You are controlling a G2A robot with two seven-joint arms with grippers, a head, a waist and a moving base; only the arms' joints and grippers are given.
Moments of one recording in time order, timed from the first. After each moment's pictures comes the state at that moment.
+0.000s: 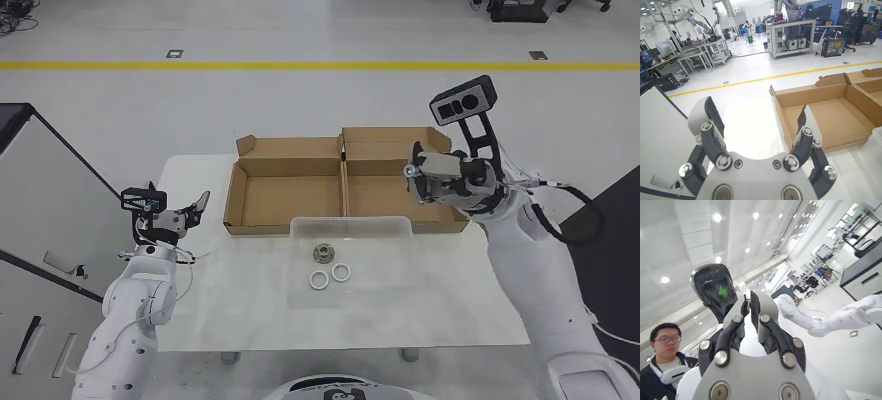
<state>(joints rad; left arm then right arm) 1.73 -1.15 -1.60 -1.80 1.33 0.00 0.00 -1.17 -1.12 1.33 -1.86 1.04 -0.08 1.16</state>
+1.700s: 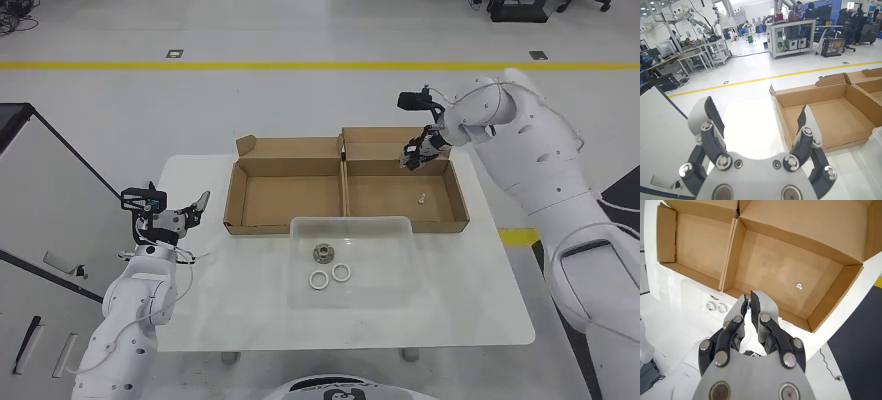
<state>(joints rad) 1.73 -1.15 -1.60 -1.80 1.33 0.00 0.00 -0.42 -1.14 0.77 -0.96 -0.44 0.08 1.42</state>
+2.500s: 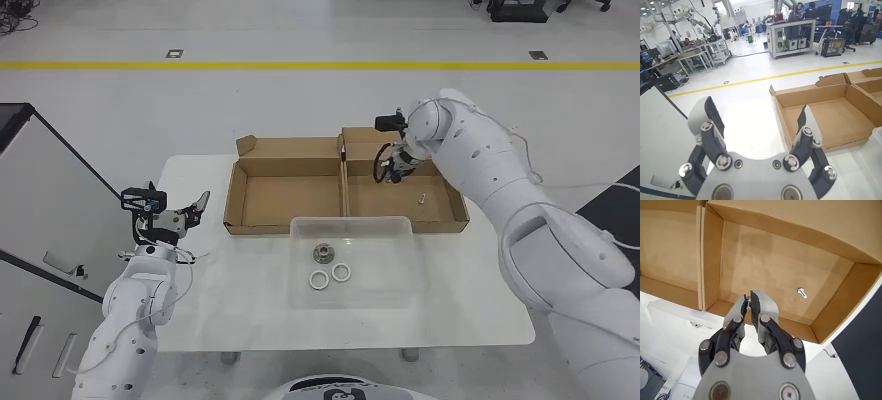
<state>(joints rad) 1.73 -1.15 -1.60 -1.80 1.33 0.00 0.00 -0.33 -1.36 0.53 -0.57 -0.43 0.08 1.29</state>
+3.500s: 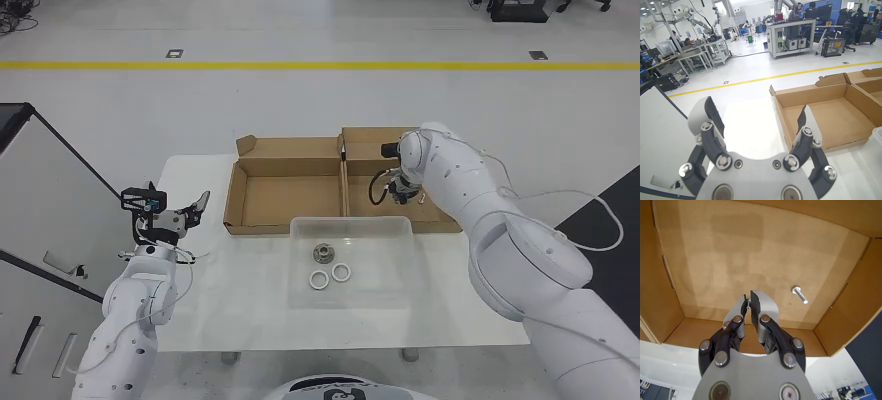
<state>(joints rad) 1.73 -1.15 -1.60 -1.80 1.33 0.00 0.00 -0.37 -1.49 0.47 -0.29 -0.51 0.08 1.16</state>
